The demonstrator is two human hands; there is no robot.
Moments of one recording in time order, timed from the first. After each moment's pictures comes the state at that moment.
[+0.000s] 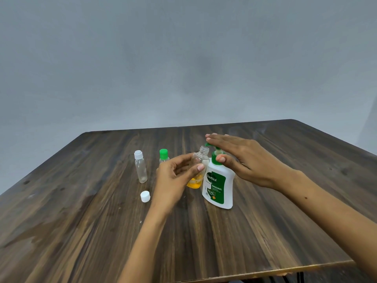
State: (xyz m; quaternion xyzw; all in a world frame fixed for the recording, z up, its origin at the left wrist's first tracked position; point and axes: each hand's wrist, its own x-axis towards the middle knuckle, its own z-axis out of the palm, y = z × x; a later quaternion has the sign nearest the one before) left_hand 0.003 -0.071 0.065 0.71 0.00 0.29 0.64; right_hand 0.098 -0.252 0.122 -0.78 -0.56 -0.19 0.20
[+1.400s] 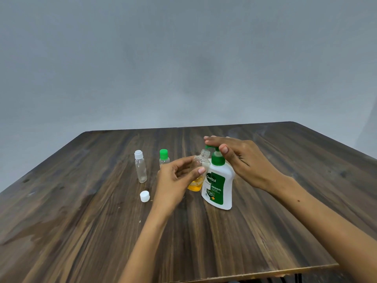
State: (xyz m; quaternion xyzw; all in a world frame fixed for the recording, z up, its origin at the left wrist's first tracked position) left_hand 0.001 -0.073 0.063 0.73 0.01 0.29 0.63; right_hand 0.102 -0.242 0.110 -0.74 -0.52 -0.17 0.38
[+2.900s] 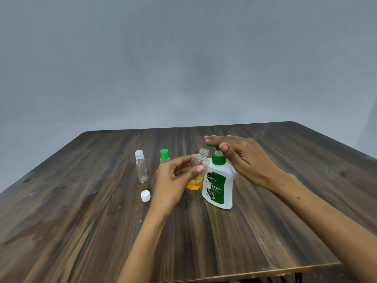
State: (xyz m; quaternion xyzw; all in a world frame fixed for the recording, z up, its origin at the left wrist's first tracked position) left_hand -0.001 -0.068 0.063 0.71 0.01 0.28 0.64; right_hand 0.101 -0.241 0.115 -0.76 -0.51 -0.18 0.35
